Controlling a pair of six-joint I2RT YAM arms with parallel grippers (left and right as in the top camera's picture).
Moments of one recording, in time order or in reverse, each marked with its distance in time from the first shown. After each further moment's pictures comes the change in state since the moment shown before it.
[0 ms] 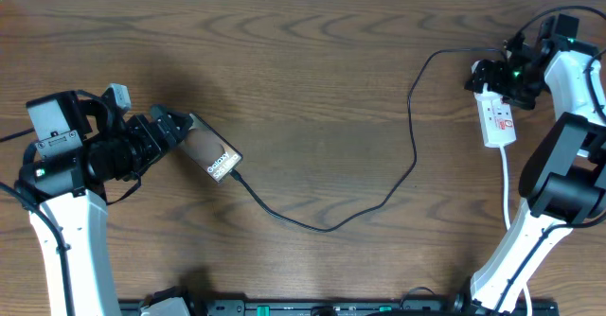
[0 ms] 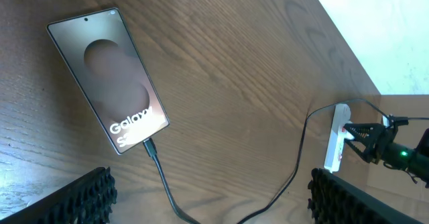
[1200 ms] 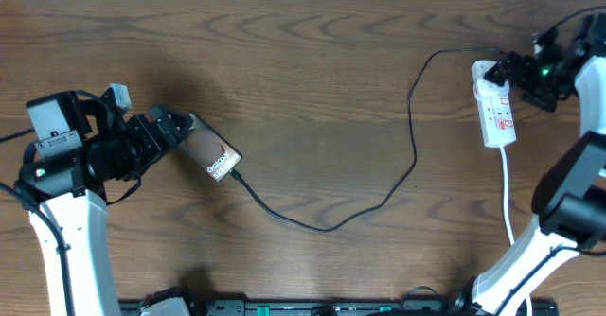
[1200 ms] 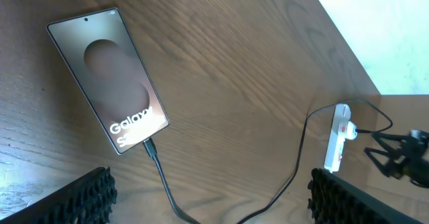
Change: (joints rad) left arm 0.000 0.000 0.000 0.000 0.000 0.000; right arm -0.087 -0.145 -0.021 -0.037 -0.085 0.045
